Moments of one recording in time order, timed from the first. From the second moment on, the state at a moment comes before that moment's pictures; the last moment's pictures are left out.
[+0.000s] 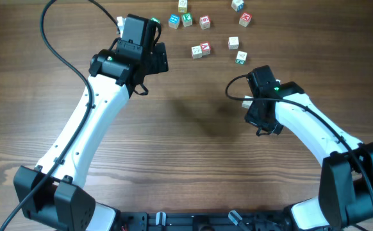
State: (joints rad) left arm -0.35 1.64 1.50 -0.83 -0.29 -0.41; right arm 0.29 1.66 1.02 -0.87 0.16 0.78
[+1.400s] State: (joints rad) left arm -0.35 1.64 1.50 -0.83 -0.29 -0.41; right arm 0.29 1.72 1.02 -0.78 0.16 0.51
